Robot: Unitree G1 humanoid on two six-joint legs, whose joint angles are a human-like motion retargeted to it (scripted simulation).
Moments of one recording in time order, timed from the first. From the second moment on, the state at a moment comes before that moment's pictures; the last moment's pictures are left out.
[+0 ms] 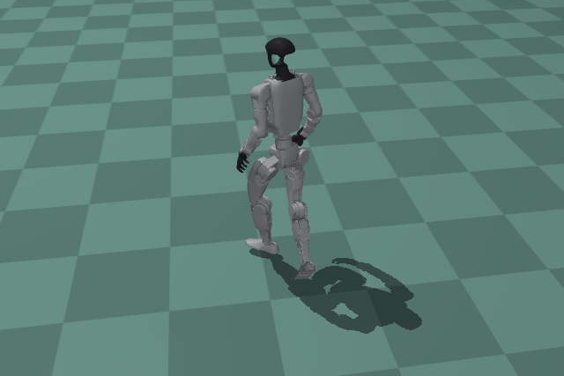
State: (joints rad) left arm 0.19 0.17 -0.15 0.68 0.81 -0.23 -0.11; right arm 0.24 -0.28 0.14 0.78 -0.45 -0.30 0.20; waist -0.09 0.02 -0.01; left_leg -0.37 -0.08 0.38 0.27 -0.09 0.26; right_leg 0.12 0.11 -0.37 0.28 0.42 0.26
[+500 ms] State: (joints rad) left arm 0.29 0.12 -0.08 0.80 0.65 -0.26 -0.21; right arm 0.25 -0.28 0.07 0.66 -0.52 -0.29 0.16; waist -0.21 0.09 -0.01; left_leg 0.05 -0.33 -0.34 0.39 0.07 0.18; right_leg -0.29 -0.04 0.34 0.04 0.04 0.23
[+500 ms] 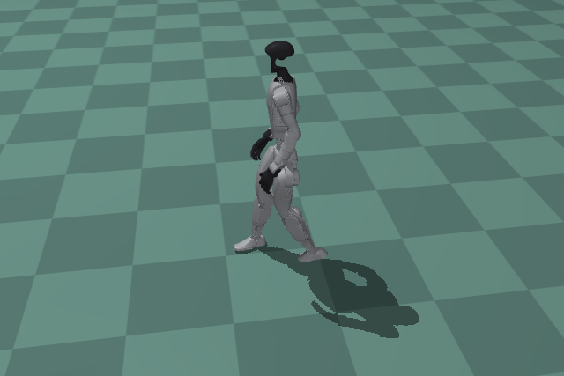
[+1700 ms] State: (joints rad) left arm 0.28 0.12 -0.23 0.81 0.80 -0.21 -0.14; right arm 0.32 -0.21 0.07 0.73 -0.40 -0.41 0.01; waist -0.32 0.11 -0.05; left_leg -0.18 -0.10 -0.02 0.93 0.44 -0.18; right_leg -0.32 -0.05 -0.09 0.37 -0.24 -0.04
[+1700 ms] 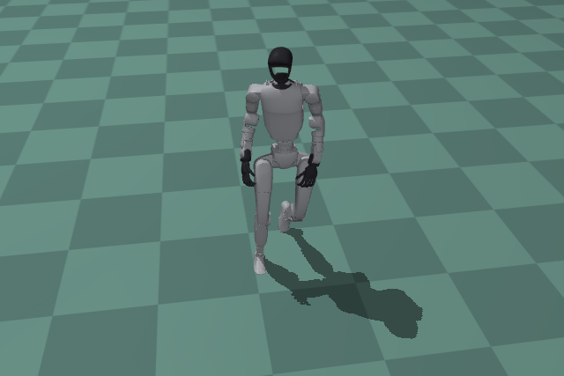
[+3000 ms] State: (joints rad) left arm 0.24 0.14 -0.12 0.79 0.63 -0.19 -0.16; right arm 0.27 -0.17 0.07 0.77 -0.56 -0.33 0.18; waist -0.19 0.06 -0.04; left_leg -0.26 -0.03 0.14 0.35 -0.26 0.14; right_leg -0.15 0.16 -0.12 0.76 0.41 0.12
